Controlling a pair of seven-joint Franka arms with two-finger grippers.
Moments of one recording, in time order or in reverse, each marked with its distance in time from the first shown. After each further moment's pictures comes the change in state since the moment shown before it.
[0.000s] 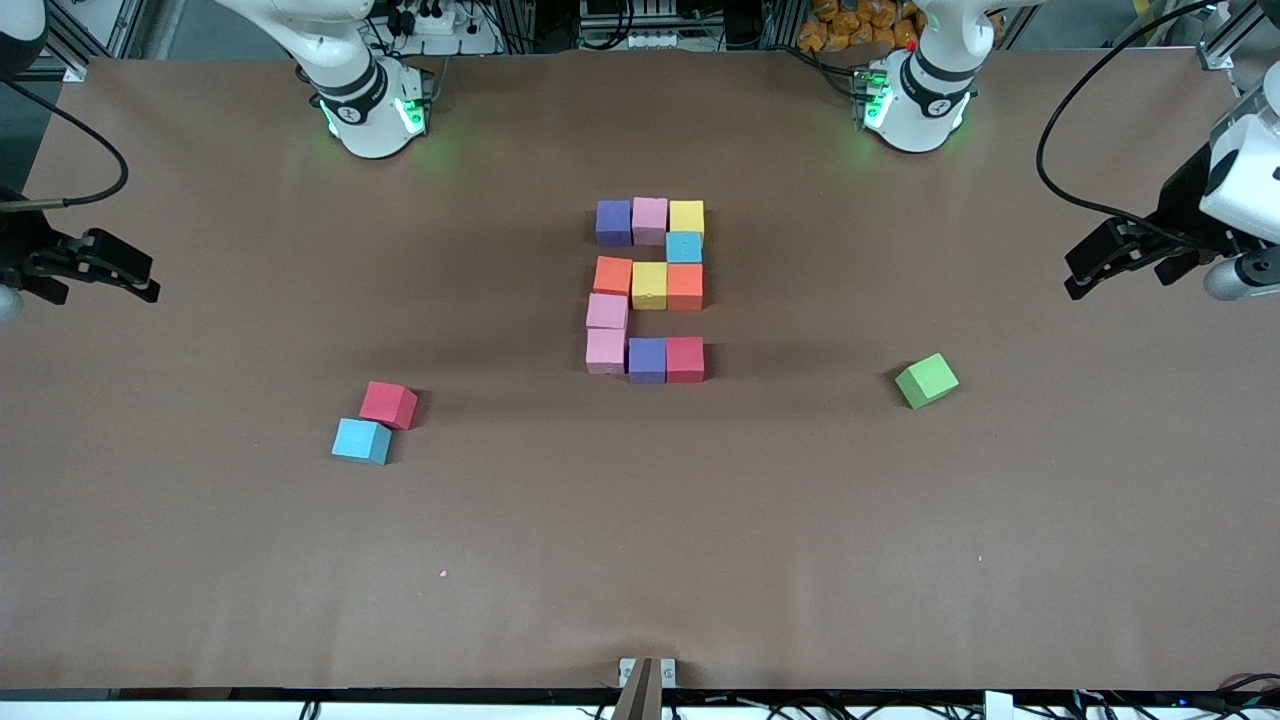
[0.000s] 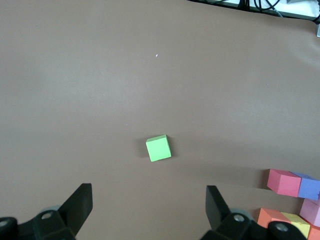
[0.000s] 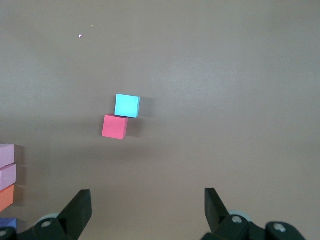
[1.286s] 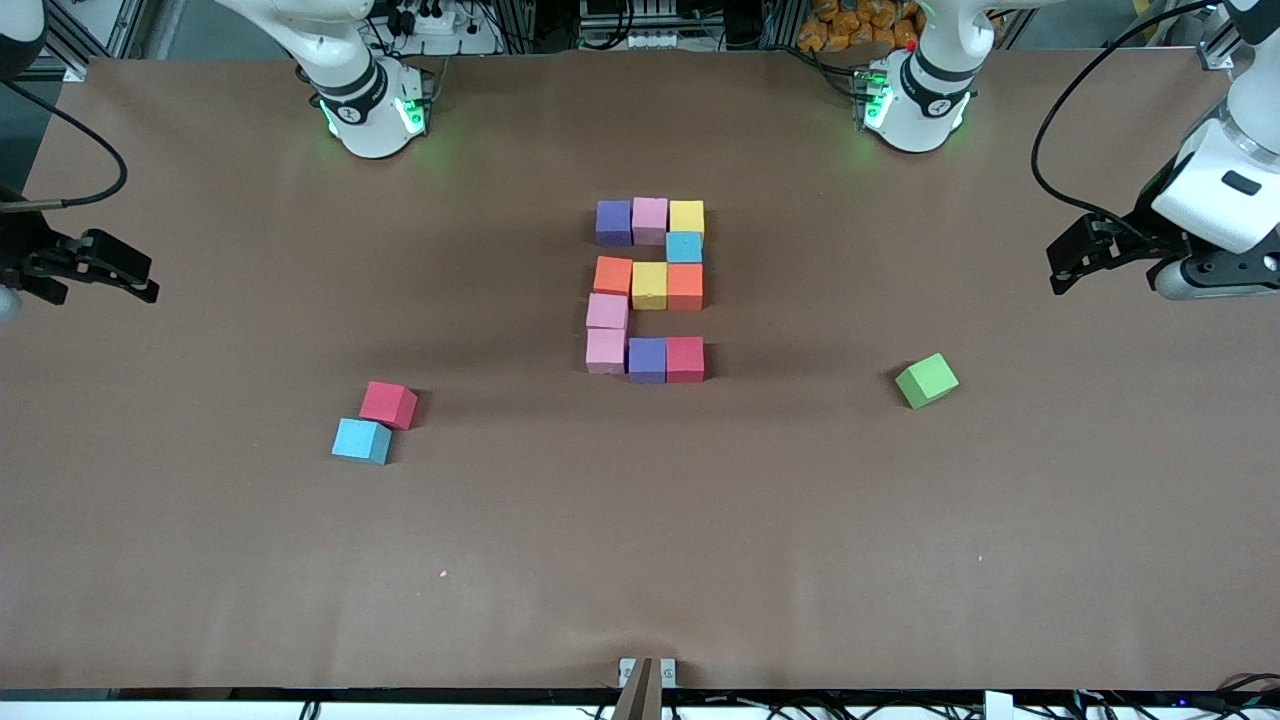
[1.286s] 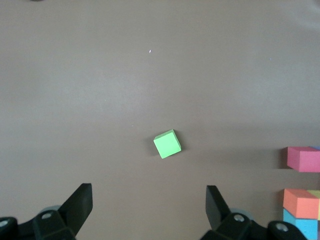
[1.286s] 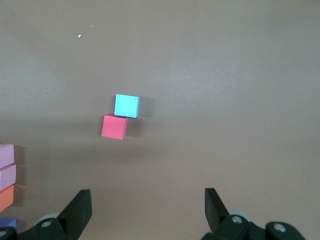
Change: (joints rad) left arm -0.097 0.011 0.063 -0.001 0.041 -0.016 0.161; right arm -0.001 0.001 -0.002 0.000 0.000 0.000 0.000
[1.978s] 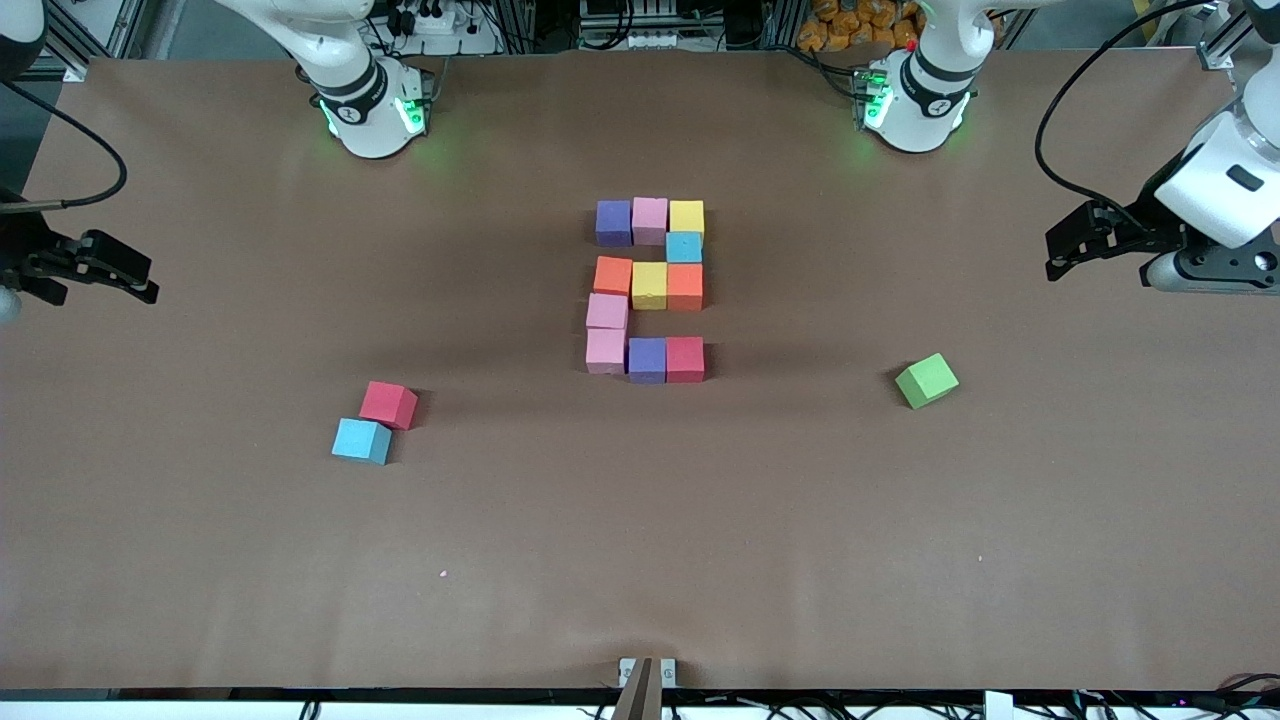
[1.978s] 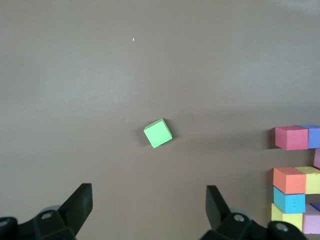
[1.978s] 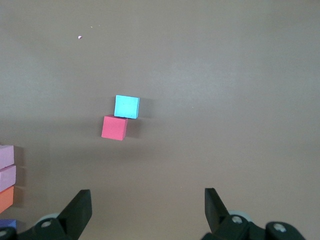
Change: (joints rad) left arm -0.002 -0.001 0.030 0.001 -0.078 -0.042 0.073; right arm 0.000 0.001 0.000 0.000 0.000 0.006 0.000
